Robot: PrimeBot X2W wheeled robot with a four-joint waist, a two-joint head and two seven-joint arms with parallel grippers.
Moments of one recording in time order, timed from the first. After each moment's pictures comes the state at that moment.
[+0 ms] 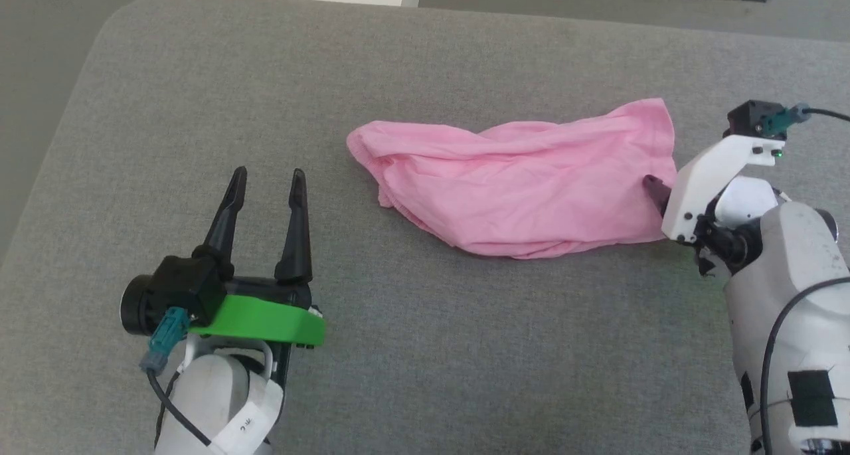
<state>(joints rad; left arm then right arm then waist) -0.21 0.05 -0.08 0.02 -0.18 -0.09 -0.26 -0.74 -0.05 -0.29 0.79 0.05 0.13 0.53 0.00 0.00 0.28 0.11</state>
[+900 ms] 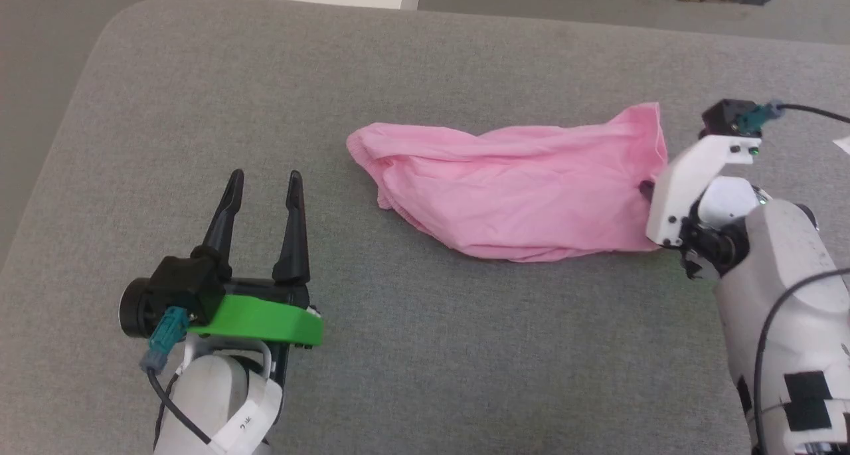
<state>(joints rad) -0.21 0.05 -0.07 0.03 -0.18 -0.08 -0.26 -0.76 -0.06 -0.19 0.82 0.13 0.13 0.54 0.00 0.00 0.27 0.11</state>
